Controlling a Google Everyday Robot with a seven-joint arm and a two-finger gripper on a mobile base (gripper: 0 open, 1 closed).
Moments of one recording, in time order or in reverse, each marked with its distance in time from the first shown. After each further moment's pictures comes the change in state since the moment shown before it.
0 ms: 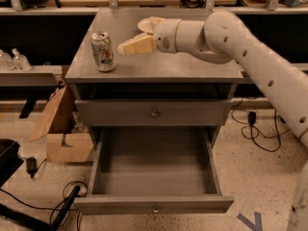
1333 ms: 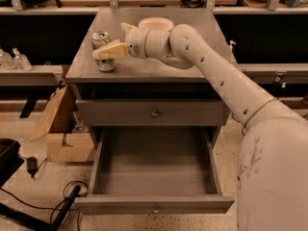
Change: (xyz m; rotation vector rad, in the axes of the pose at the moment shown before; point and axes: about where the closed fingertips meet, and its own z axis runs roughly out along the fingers) arm 0.025 0.003 0.103 -0.087 -0.093 -0.012
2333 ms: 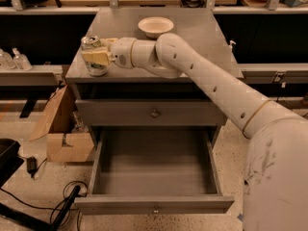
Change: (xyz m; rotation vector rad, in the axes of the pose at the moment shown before) arm 0.011 0.055 0.029 -0.054 0.014 0.053
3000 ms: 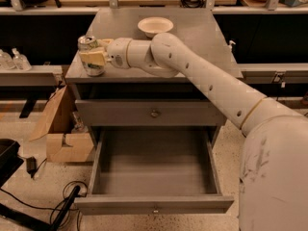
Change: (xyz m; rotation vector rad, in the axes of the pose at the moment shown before) arm 0.005 0.004 0.012 0.003 0.027 -0.006
